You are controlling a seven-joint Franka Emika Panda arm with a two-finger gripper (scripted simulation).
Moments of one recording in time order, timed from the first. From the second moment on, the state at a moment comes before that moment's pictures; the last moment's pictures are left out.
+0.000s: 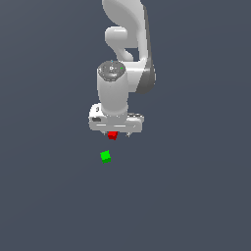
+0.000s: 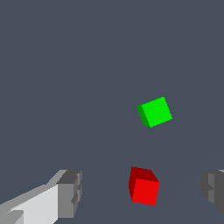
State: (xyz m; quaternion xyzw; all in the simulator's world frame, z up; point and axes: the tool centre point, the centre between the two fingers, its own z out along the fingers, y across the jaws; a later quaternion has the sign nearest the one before) arm -0.007 -0.038 0.160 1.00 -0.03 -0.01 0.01
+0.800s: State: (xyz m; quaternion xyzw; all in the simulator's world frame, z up) arm -0.037 -0.050 0.132 1.00 -0.06 0.00 0.00
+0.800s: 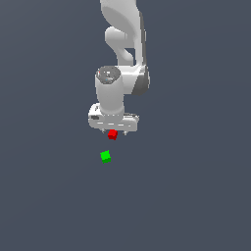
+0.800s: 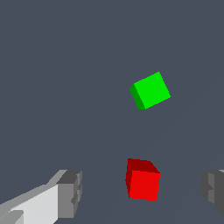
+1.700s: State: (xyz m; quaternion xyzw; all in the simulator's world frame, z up) arm -0.099 -0.071 0.072 0.99 -0.12 0.00 0.00
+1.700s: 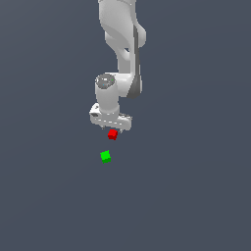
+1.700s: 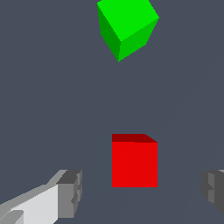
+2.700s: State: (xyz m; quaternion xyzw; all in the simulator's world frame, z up) arm -0.100 -0.071 0.021 0.99 -0.12 0.00 0.00
